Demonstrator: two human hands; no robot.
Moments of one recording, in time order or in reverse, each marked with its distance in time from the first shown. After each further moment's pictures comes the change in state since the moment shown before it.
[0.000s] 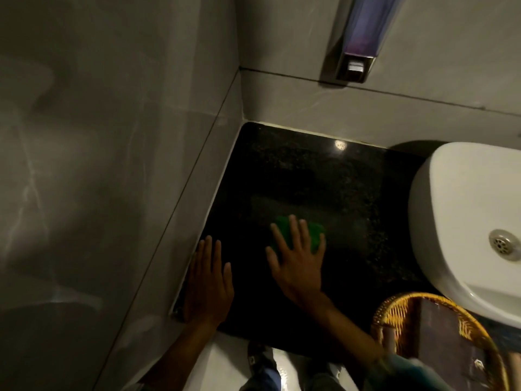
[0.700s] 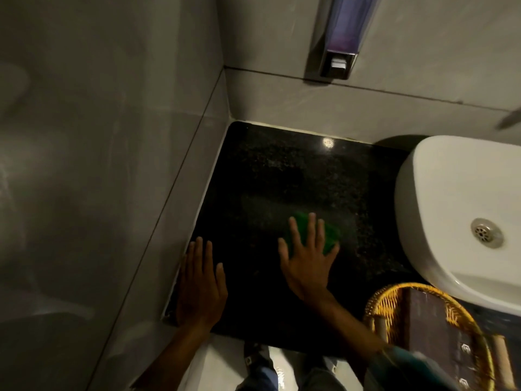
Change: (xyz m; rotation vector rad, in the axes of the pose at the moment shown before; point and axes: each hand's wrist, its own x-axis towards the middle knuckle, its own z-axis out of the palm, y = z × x) left_hand -0.002 0.003 -0.002 -0.025 0.008 -0.027; right_hand -0.004 0.021 -0.007 0.024 0.009 0.264
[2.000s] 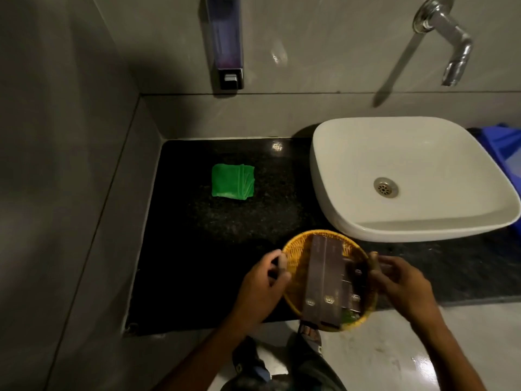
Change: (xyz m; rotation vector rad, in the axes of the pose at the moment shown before) left_hand -0.063 0.175 -0.021 -0.661 -0.667 0.129; right_hand -0.133 0.193 -0.183 0.527 -0.079 0.619
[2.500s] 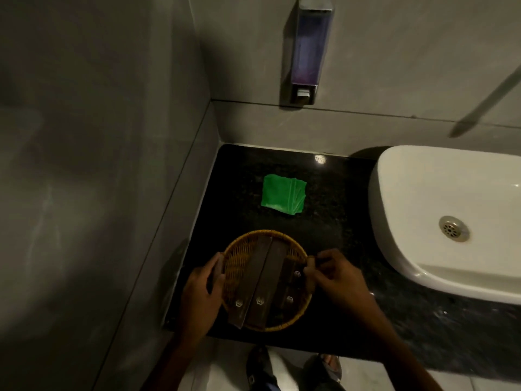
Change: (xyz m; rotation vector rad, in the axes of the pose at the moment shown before) left_hand -0.038 -0.058 -0.129 0.131 0.585 -0.107; right_hand 0.007 -0.132 0.121 0.036 -0.369 -0.298
